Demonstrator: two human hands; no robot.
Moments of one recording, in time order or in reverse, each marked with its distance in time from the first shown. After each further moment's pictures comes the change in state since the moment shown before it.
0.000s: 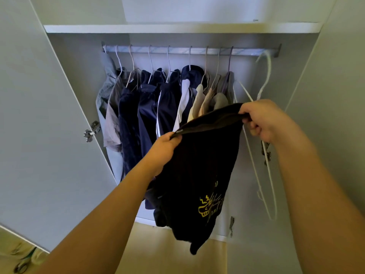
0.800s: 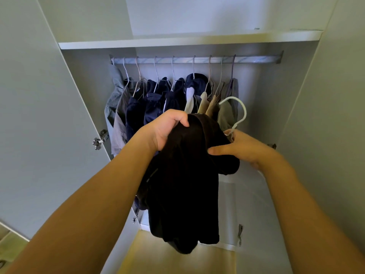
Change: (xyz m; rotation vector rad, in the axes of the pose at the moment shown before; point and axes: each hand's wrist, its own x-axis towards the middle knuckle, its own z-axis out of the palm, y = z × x) left_hand 0.007 0.081 -0.021 -0.228 -0.308 -0.179; right_hand -0.005 0.044 0.028 -0.260 -0.480 -0.131
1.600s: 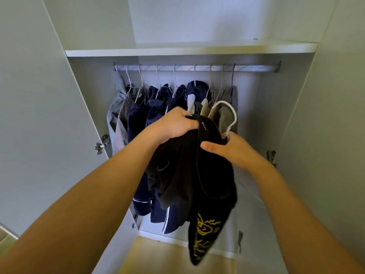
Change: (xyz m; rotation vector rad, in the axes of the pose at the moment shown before) left_hand 0.015 0.020 0.003 0.740 0.248 0.328; right_hand -0.001 -0.013 0.020 -0.054 0.176 -0.103
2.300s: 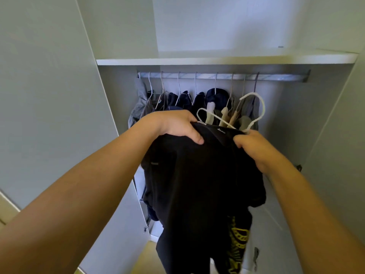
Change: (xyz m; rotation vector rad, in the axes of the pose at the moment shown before) left_hand -0.004 0.001 -0.068 0.340 -0.270 -0.076; right_hand 0.032 -0.030 0.003 0.243 0.107 0.094
